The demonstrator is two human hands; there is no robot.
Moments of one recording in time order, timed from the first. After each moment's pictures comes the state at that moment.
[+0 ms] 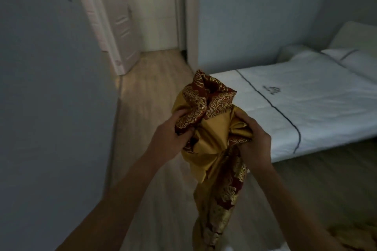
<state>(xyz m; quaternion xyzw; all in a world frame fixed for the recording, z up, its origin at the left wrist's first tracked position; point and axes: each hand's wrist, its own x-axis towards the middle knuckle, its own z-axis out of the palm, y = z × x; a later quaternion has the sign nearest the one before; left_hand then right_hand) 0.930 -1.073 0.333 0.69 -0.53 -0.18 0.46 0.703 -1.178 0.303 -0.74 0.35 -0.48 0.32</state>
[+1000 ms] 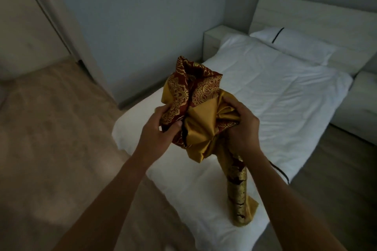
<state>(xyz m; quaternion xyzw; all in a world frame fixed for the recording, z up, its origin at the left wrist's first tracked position) 1.060 -1.956 0.277 0.58 -0.63 -0.32 0.41 0.817 -1.968 0.255 -0.63 0.56 -0.50 0.20</state>
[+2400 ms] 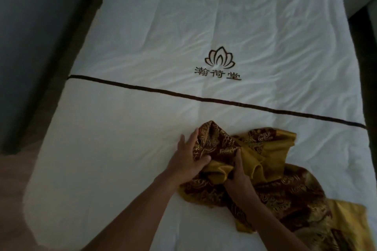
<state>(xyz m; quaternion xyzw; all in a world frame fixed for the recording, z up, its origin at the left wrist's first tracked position) 1.083 -2.435 -0.225 0.41 -0.74 -0.53 -0.10 0.973 -2.266 -0.226 -0.21 0.83 -0.24 0.45</state>
